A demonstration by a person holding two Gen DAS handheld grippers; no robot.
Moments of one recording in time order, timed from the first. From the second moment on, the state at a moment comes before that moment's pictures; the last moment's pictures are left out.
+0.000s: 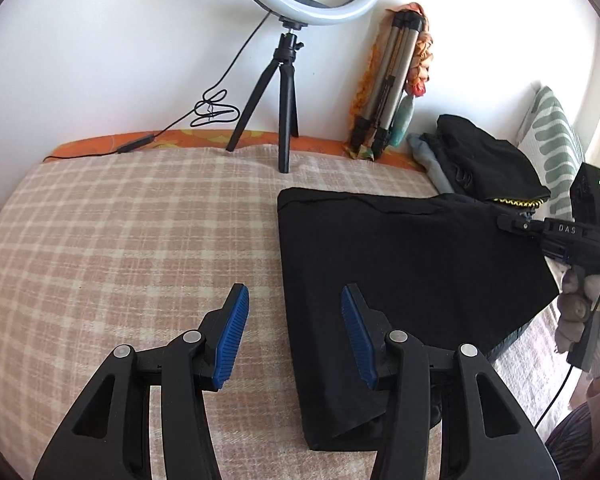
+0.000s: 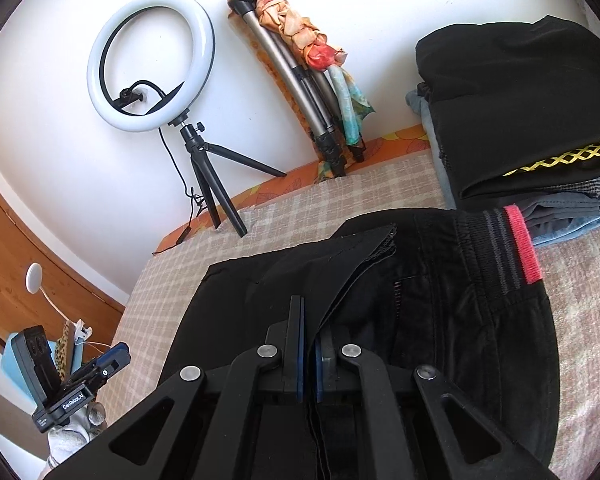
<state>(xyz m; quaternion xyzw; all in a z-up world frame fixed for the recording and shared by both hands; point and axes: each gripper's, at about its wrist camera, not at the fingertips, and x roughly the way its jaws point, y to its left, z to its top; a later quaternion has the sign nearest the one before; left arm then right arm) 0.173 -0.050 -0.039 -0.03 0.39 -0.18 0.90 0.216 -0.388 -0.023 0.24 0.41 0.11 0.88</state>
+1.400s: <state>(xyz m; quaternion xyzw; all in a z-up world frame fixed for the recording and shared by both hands) 0.163 -0.072 -0.066 0.01 0.44 -0.18 0.88 0.239 -0.403 -0.024 0.05 0.40 -0.02 0.91</state>
